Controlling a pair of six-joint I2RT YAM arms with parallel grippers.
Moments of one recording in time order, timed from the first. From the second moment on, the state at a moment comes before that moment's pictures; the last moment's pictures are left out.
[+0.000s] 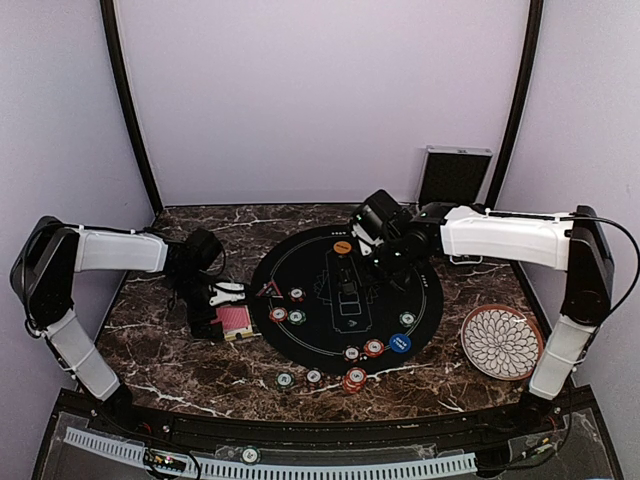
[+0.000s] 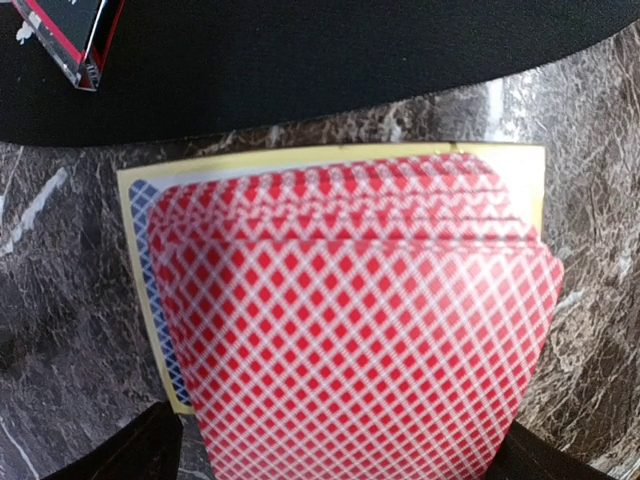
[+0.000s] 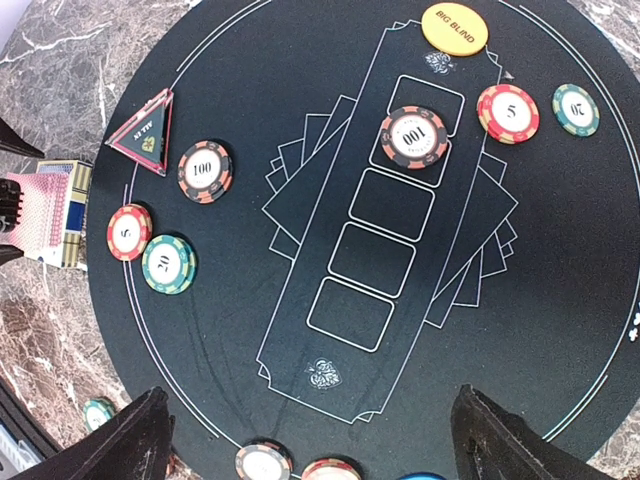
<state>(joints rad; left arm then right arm) -0.45 1.65 0.96 -0.70 0.09 0.85 0.87 1.76 1.39 -0.65 0.05 0.43</state>
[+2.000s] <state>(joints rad) -0.45 1.61 0.89 -0.62 0.06 0.86 0.87 1.74 1.34 -0.59 -0.01 0.45</state>
